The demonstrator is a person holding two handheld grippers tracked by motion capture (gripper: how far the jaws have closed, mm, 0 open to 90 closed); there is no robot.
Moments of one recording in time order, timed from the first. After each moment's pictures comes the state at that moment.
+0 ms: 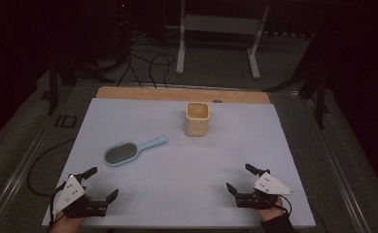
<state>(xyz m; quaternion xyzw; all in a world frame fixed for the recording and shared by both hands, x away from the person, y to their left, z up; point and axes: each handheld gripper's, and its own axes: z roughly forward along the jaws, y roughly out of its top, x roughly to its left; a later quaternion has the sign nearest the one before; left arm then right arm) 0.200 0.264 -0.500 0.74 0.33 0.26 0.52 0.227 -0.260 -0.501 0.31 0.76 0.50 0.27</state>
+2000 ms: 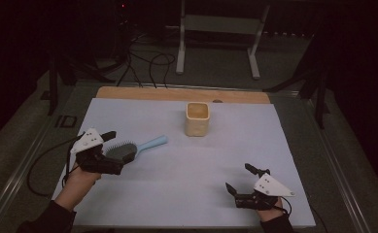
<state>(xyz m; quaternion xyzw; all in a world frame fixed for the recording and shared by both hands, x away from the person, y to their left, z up) 0.289 0.221 -0.412 0.77 0.33 0.19 0.51 0.224 -0.257 -0.497 0.30 0.76 0.51 0.28</state>
